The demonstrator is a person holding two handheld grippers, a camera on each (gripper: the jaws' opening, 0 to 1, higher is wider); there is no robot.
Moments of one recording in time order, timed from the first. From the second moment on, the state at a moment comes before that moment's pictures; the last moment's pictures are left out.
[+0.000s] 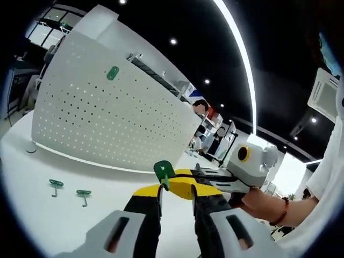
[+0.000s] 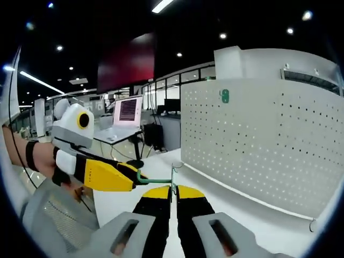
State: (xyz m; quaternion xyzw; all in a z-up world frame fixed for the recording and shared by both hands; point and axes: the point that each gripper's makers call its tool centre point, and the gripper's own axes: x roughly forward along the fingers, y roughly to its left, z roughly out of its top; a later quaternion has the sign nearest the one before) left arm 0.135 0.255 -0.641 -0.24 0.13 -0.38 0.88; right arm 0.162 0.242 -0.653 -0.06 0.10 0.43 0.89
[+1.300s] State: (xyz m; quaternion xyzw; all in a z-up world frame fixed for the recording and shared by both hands) left arm 0.137 0.258 -0.641 -0.32 0.13 -0.36 0.86; right arm 0.149 0.248 -0.643 -0.08 0.04 0.43 0.90
